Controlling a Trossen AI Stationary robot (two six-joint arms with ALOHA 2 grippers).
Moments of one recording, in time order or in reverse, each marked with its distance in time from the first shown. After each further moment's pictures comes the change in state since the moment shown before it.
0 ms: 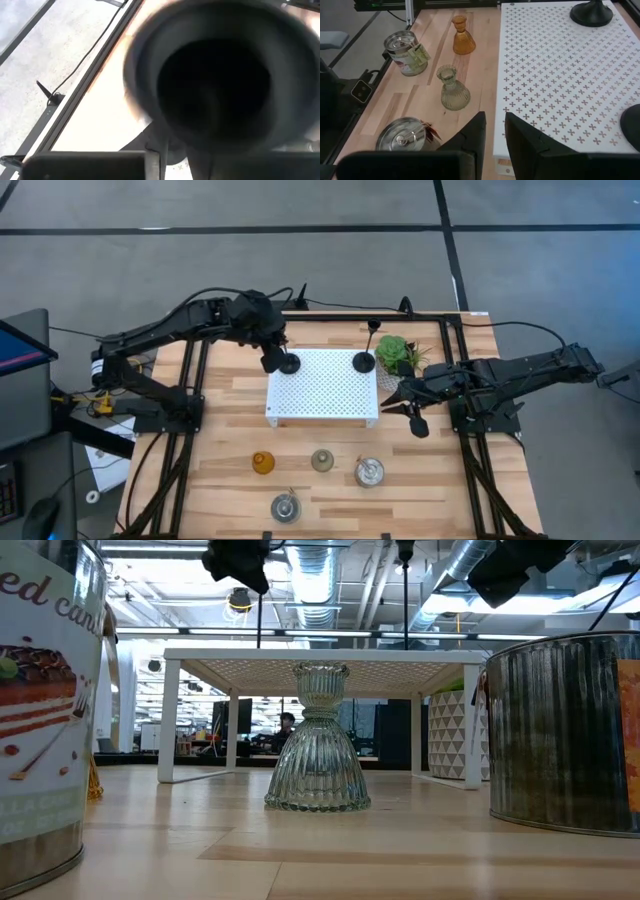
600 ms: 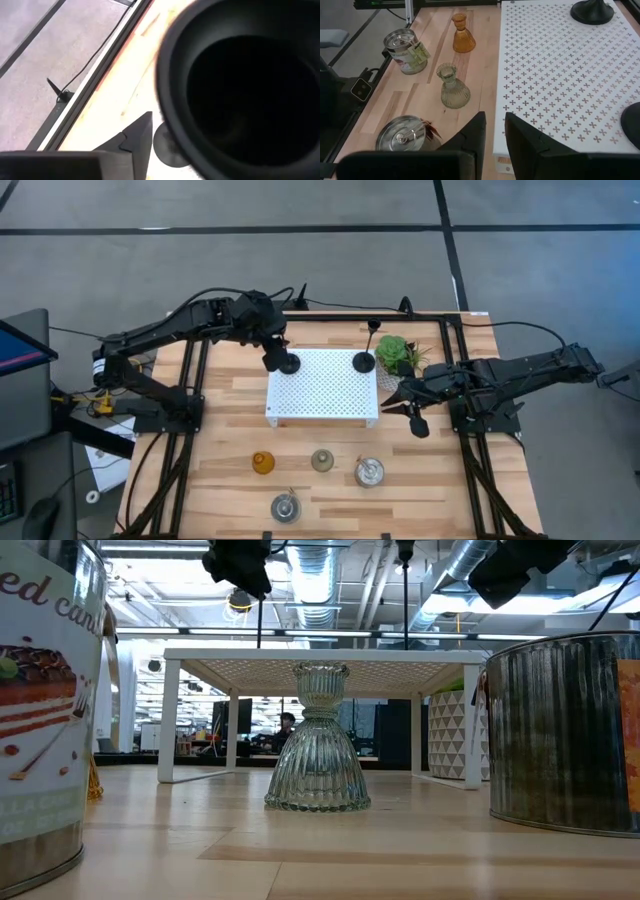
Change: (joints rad) left arm 0.000 0.009 0.000 0.002 -0.043 -0.003; right arm 0.000 0.000 0.000 -0.008 0.000 0.000
